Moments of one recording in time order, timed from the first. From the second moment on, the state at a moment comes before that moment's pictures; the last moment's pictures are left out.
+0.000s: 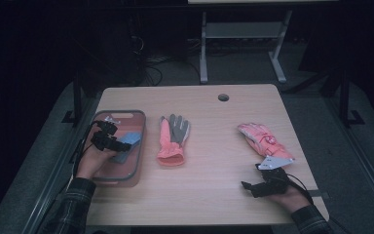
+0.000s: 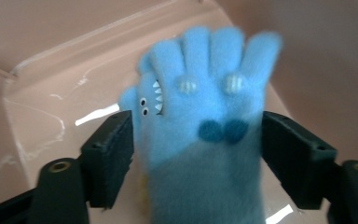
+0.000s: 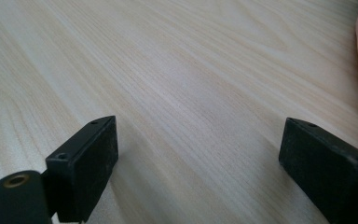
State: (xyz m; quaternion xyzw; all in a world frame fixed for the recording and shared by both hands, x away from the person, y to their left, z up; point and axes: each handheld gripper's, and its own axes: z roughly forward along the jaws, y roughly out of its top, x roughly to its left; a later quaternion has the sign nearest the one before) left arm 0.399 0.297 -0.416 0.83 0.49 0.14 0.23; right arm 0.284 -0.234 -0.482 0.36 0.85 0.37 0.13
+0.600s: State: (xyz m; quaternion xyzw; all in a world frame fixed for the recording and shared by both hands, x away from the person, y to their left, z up) left arm 0.374 0.259 -0.355 0.83 0.44 0.13 0.32; right arm 0.284 -0.234 -0.482 0.36 0.85 0.37 0.13
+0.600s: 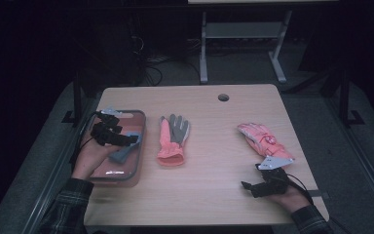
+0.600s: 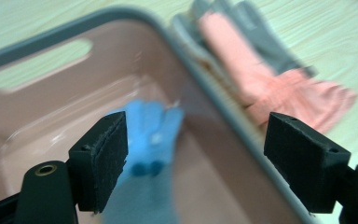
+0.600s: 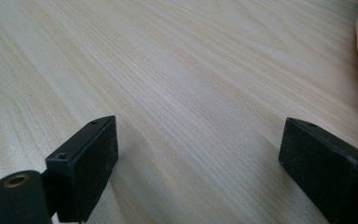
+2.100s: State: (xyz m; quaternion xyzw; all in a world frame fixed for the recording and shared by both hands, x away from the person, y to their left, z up) left arm 0.301 0.126 -0.400 0.89 0.29 0.06 0.34; right arm 0.285 -0.232 -0.478 0.37 0.85 0.36 0.13
